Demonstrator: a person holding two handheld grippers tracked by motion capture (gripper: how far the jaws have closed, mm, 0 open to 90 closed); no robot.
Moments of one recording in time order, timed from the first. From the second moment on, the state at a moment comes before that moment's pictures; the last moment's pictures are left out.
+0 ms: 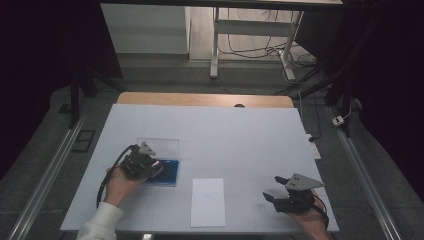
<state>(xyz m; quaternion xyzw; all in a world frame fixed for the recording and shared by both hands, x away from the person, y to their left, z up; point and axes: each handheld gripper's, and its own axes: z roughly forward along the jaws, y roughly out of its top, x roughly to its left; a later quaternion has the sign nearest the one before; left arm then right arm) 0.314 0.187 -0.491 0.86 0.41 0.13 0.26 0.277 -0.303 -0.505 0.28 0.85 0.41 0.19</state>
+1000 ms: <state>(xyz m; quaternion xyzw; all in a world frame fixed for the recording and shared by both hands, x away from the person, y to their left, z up) 0.314 0.187 -0.492 0.87 0.40 0.14 0.26 0.275 -0.303 -0.504 0.28 0.85 0.41 0.19</state>
